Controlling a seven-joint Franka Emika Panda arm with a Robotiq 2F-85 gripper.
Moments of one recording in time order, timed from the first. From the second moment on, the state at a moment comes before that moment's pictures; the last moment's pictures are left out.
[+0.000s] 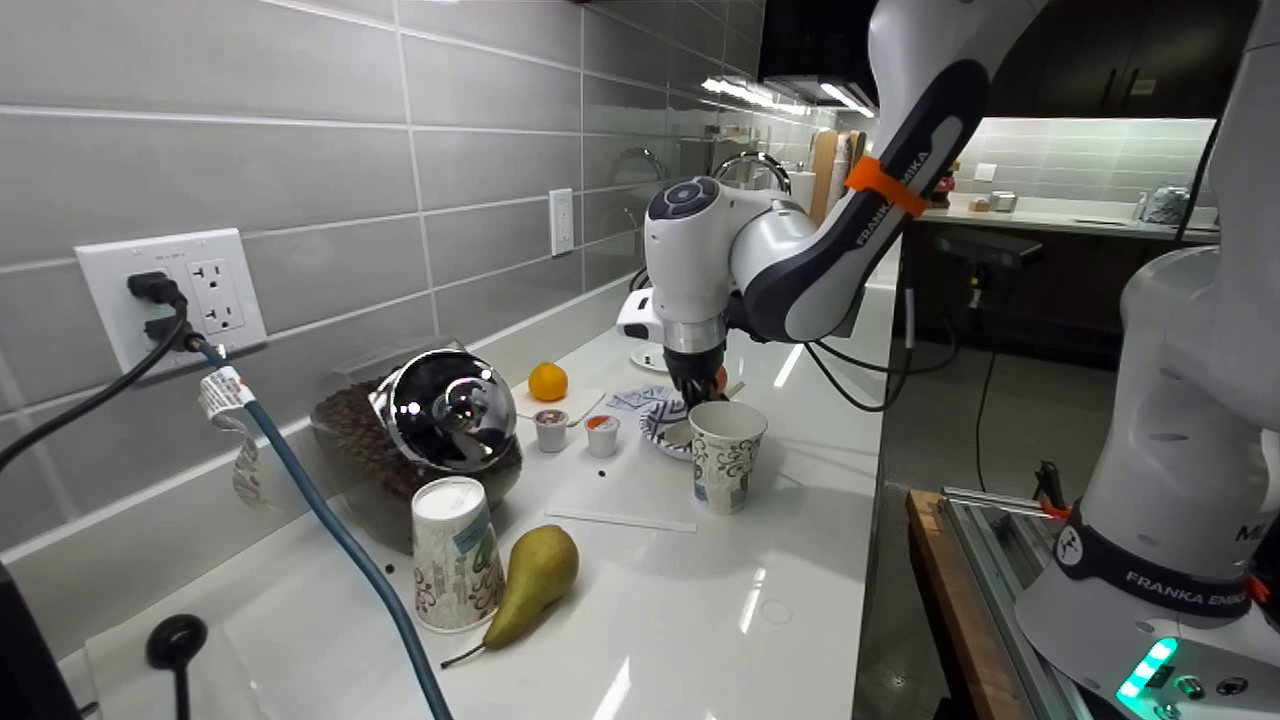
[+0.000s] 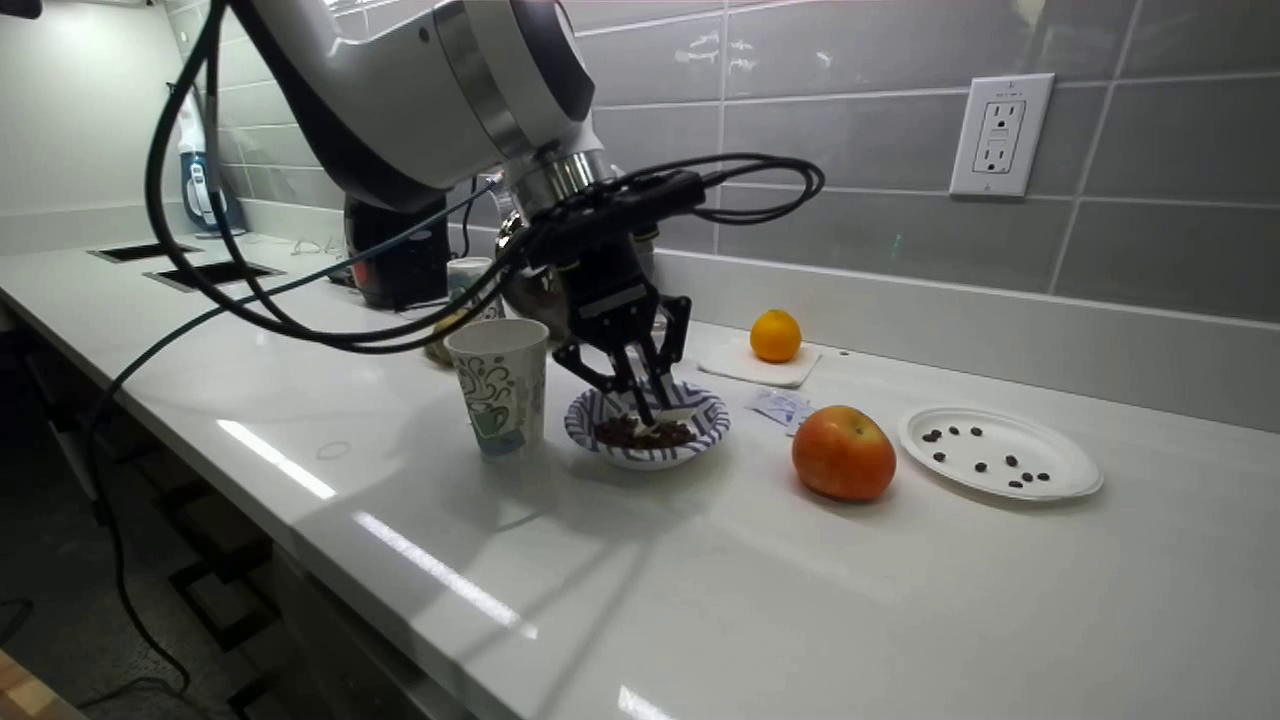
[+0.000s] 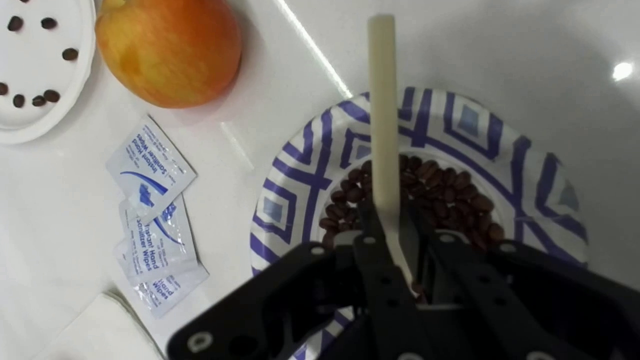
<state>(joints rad) -0.11 0.09 -0.14 -2.48 -0.79 2.50 -0.31</state>
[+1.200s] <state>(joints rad) -0.11 0.03 -0.12 -2.50 -0.82 2.44 -0.32</state>
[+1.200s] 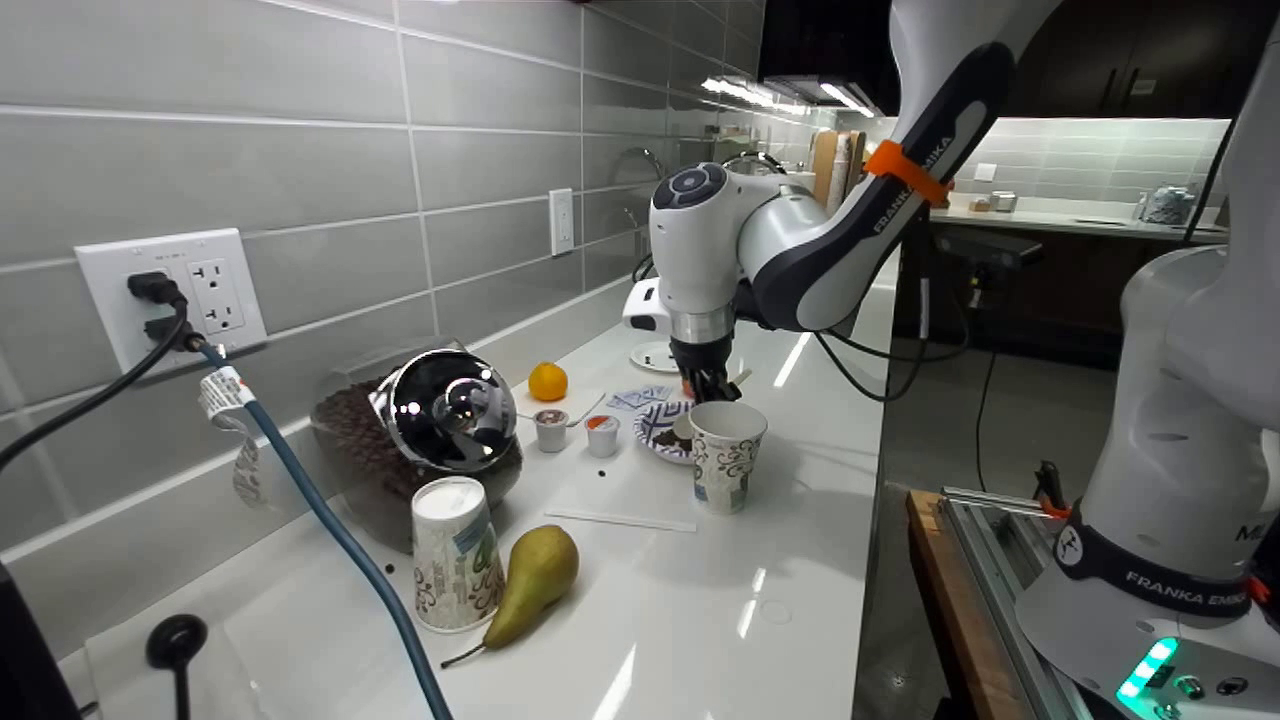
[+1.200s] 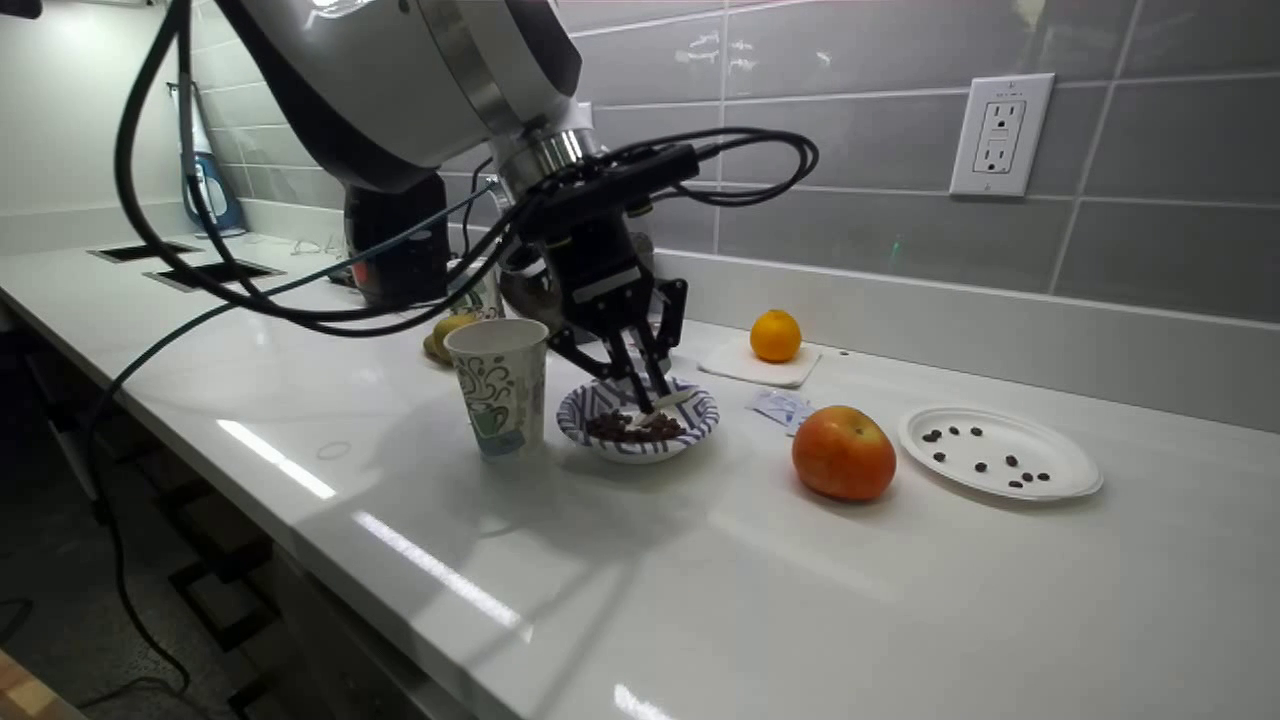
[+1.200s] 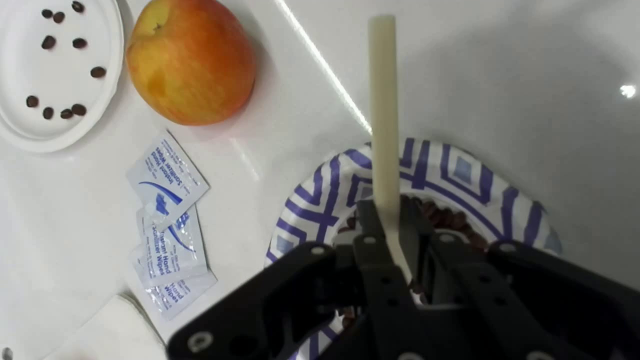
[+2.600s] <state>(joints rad) -0.10 0.06 -0.10 -2.49 -0.91 2.35 -0.19</state>
